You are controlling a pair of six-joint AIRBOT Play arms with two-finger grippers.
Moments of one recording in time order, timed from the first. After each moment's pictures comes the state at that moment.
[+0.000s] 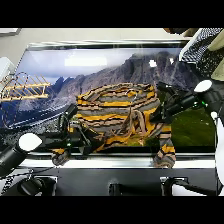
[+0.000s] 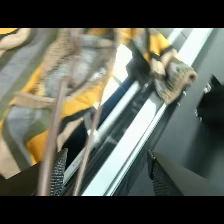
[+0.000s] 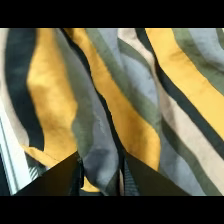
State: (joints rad) left arm -0.57 -0.83 0.66 0.64 -0.82 -1.03; right arm -0.14 -1.42 1.23 -0.90 1.61 0.24
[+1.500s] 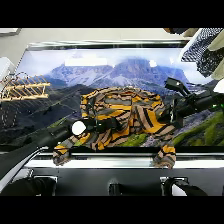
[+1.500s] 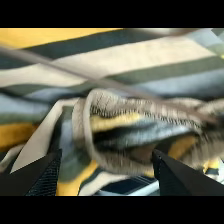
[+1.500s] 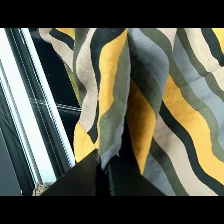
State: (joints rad) left arm -0.75 -1.38 0.96 0.98 -0.50 -1.96; right arm -0.14 -1.19 1.23 -0.96 1.68 0.34
